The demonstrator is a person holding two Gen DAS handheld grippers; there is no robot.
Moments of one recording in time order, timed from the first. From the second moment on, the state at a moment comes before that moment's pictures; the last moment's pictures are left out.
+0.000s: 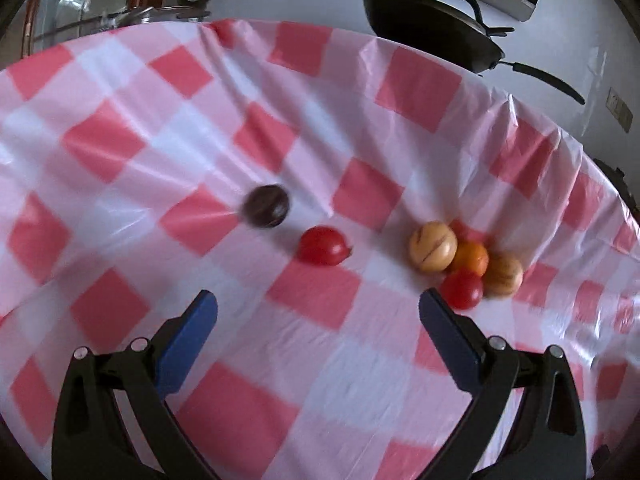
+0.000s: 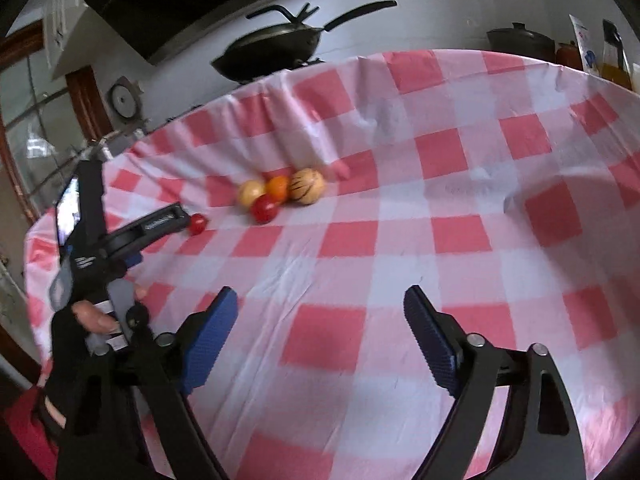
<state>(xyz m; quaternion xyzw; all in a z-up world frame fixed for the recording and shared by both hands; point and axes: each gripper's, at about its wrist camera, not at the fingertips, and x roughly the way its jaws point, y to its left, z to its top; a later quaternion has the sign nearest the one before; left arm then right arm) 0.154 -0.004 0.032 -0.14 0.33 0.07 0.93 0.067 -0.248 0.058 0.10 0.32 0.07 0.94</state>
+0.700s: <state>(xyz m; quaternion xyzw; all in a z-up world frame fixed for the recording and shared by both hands) 0.157 0.014 0.020 -0.21 0.34 -0.01 0.92 0.262 -0.178 0.031 -0.02 0.41 0.04 0.91</state>
